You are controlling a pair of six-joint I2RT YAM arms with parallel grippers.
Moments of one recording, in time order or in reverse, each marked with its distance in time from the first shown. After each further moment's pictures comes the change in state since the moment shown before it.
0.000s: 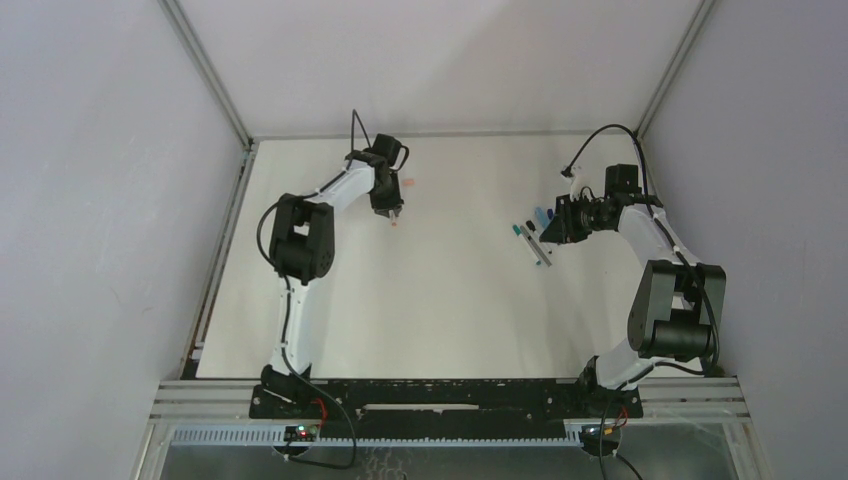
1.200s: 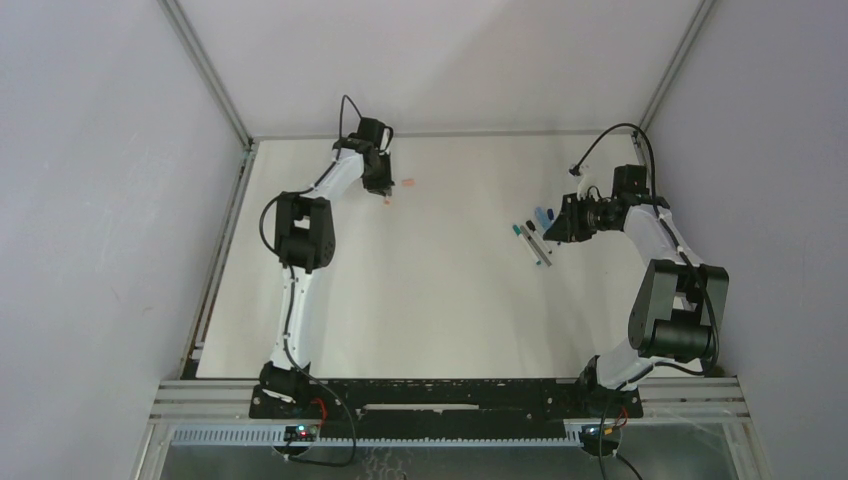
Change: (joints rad) left arm 0.093 0.181 0.297 -0.006 0.111 0.172; right arm -0.039 0.000 0.000 0.000 -0.051 0.000
